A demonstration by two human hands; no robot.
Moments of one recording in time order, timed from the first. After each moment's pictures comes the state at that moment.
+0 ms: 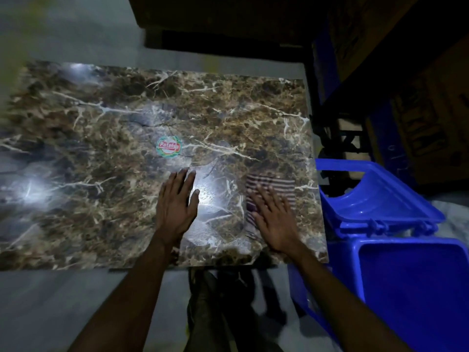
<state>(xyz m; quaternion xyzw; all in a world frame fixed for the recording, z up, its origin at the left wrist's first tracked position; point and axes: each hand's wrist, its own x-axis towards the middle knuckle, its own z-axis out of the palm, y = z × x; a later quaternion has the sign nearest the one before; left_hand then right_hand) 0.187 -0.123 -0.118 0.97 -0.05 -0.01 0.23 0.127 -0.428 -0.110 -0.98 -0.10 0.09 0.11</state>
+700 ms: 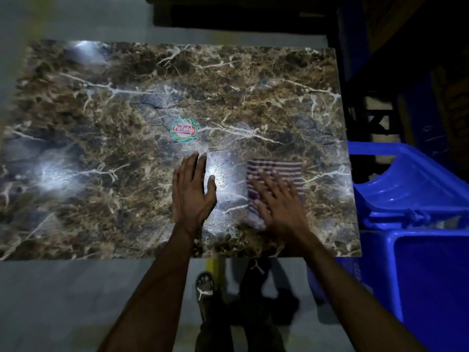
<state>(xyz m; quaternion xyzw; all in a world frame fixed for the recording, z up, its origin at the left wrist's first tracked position) 0.190 -0.126 -0.117 0.97 0.00 0.04 0.25 0.141 -0.378 -0.115 -0.98 -0.12 0.08 0.12</state>
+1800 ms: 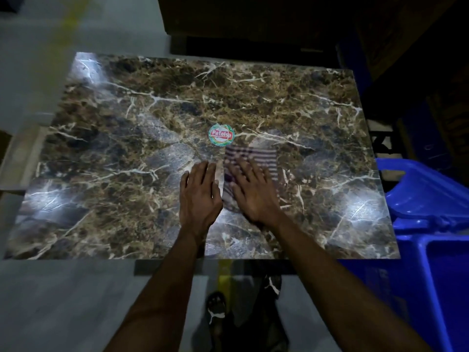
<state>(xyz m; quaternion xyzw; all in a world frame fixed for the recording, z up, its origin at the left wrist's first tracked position) 0.186 -0.041 -0.135 0.97 -0.04 0.09 0.22 0.190 -0.221 -0.119 -0.98 -0.13 0.04 0.12</state>
